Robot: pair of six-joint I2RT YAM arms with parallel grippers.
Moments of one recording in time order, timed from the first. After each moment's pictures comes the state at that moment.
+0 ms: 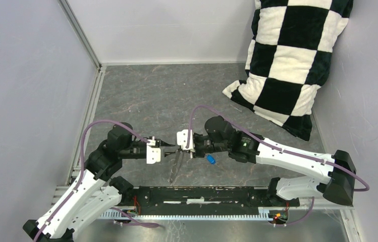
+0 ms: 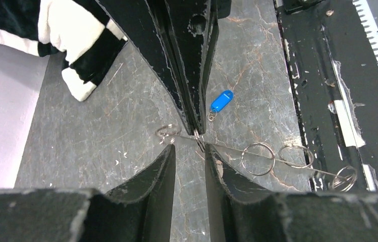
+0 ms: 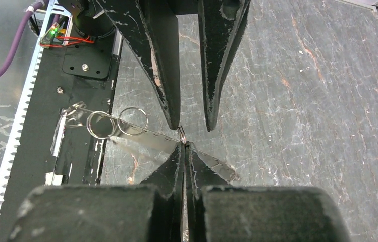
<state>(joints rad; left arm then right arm) -0.60 0.61 0.69 -0.51 0.79 0.80 1.12 1.24 0.99 -0.17 -0.36 -0.45</state>
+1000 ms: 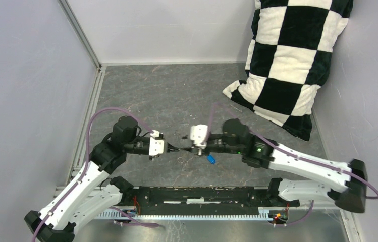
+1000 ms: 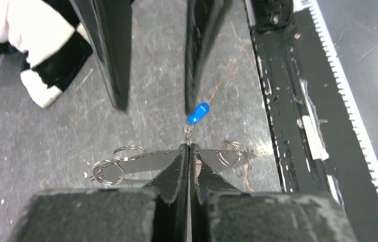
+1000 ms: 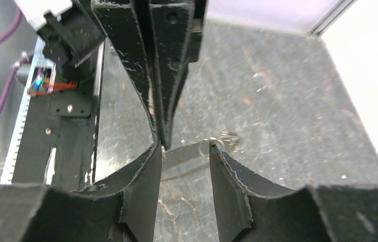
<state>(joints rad) -0.60 0.71 0.74 -0.52 0.86 0.71 1.13 1.15 0.95 -0.06 -0.26 -0.36</state>
